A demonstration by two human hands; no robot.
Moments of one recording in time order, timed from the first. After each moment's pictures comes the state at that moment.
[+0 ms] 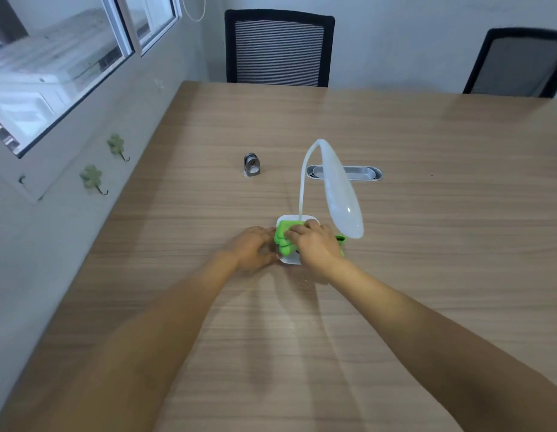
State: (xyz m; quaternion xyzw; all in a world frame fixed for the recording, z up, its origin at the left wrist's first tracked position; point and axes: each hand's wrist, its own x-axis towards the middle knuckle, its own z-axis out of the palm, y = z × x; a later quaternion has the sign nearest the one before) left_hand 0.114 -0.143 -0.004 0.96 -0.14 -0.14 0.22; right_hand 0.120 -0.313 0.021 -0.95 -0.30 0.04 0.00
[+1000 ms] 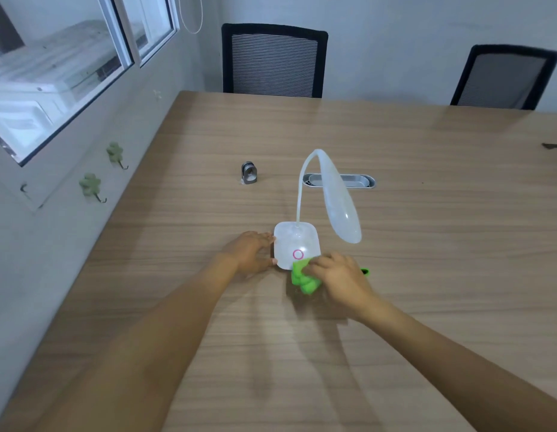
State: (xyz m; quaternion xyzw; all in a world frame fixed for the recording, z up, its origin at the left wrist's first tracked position) left_hand 0.119 -0.141 -0.006 0.97 -0.09 -0.16 0.18; right_hand 0.069 -0.366 0.026 -0.95 -0.31 0.00 0.03
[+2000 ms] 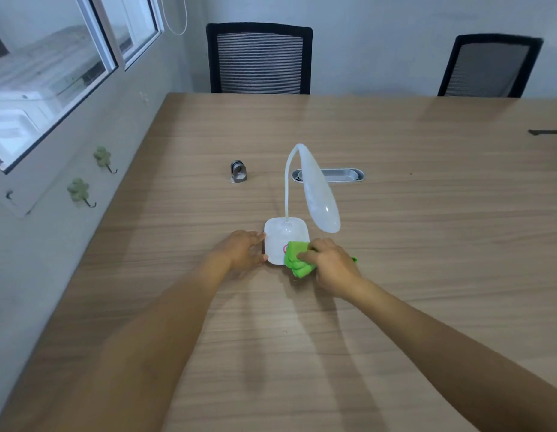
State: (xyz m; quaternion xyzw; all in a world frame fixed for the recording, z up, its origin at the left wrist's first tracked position) left_hand 0.112 -0.145 0.004 0.97 -0.06 -0.19 0.14; right_hand 0.081 -0.368 0.026 -0.97 -0.22 0.06 0.12
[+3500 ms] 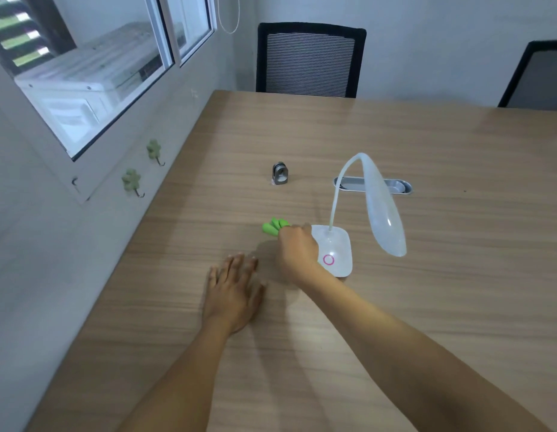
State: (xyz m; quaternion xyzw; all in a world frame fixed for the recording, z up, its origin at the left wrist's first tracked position) left_hand 0.026 -0.092 -0.077 0.99 0.09 0.04 0.12; right_hand 0.107 -0.214 0.051 -0.98 -0.15 0.08 0.09
